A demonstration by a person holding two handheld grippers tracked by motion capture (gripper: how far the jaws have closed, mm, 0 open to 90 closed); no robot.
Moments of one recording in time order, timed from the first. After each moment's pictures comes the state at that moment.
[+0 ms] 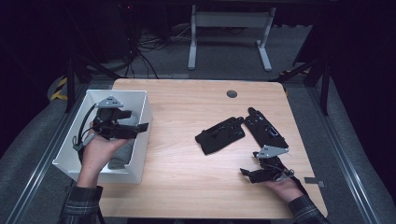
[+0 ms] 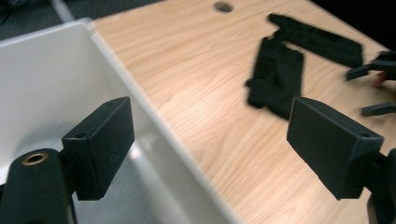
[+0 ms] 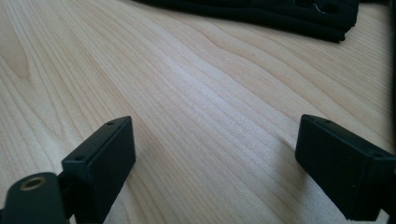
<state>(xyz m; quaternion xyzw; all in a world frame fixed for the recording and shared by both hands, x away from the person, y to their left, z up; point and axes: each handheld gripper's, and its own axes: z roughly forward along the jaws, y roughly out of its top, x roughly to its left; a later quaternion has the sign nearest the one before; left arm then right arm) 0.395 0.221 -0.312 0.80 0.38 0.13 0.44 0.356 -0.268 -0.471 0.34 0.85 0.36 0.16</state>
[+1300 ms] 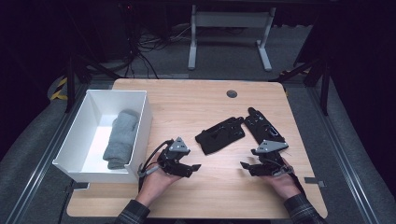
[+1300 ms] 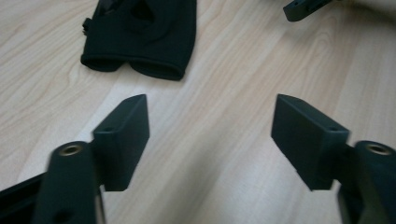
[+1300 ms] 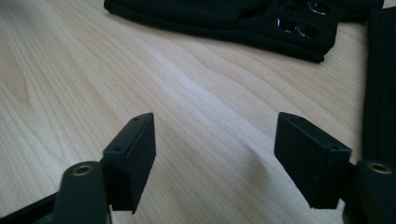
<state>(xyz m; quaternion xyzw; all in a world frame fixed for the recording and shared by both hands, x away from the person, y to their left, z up) 0.376 0.080 -0.433 0.87 0.26 0.06 0.41 0.365 -0.261 -0.452 0.35 0.85 0.34 0.17</state>
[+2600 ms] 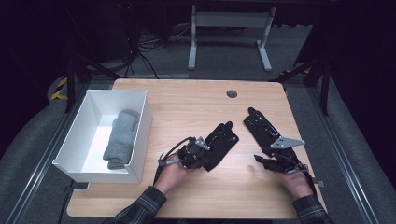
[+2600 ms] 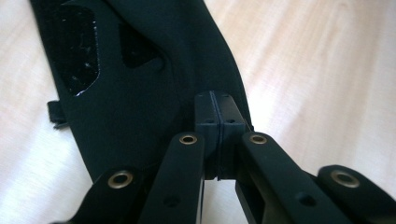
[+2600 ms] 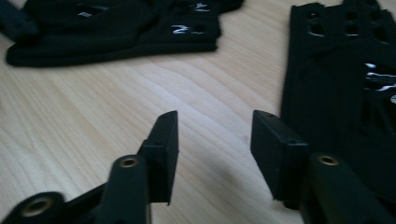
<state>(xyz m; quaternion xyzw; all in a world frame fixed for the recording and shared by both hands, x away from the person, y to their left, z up) 0.393 0.028 -0.452 0.92 0.22 -0.02 0.33 0.362 -0.300 -0.437 0.39 0.83 0.35 0.19</state>
